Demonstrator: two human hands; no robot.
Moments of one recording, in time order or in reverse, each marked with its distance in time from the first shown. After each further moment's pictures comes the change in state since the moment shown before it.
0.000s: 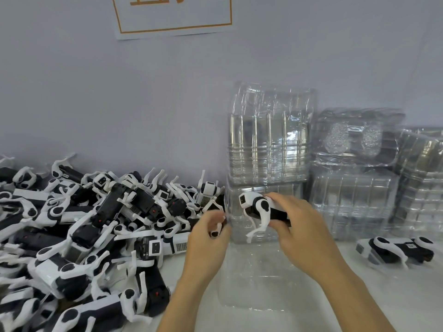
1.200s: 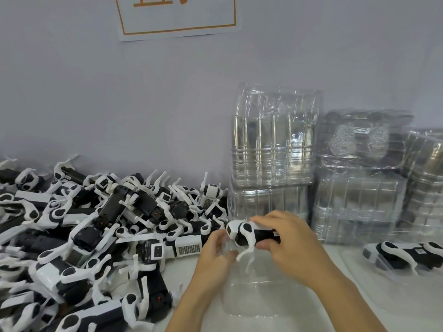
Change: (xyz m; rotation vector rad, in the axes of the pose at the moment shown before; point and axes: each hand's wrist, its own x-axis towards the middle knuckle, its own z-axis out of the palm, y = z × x) left_hand -0.004 -0.038 0.005 -0.082 -0.178 -0.300; right_hand 0.005 0.005 0.024 0.015 -0.173 -0.054
